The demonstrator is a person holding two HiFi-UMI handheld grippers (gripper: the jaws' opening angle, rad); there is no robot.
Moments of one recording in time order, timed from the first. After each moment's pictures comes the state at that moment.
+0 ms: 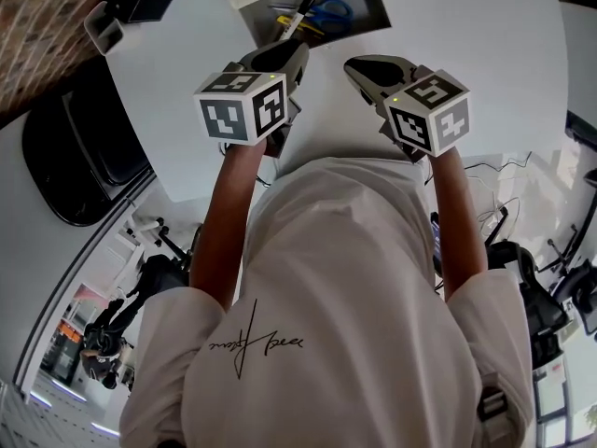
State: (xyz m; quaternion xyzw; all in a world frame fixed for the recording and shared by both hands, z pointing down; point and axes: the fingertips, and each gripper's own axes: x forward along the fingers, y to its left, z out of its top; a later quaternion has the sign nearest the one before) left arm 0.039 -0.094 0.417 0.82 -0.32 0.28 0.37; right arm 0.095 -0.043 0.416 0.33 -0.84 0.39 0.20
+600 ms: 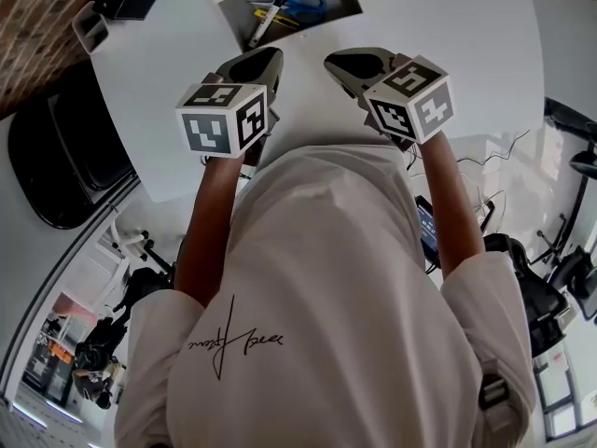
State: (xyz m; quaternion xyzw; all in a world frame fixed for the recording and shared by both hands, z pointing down) left arm 0.033 -0.053 0.391 0.84 -0.32 0.29 0.33; right arm 0.097 -0.016 0.394 0.31 -0.85 0.35 0.23
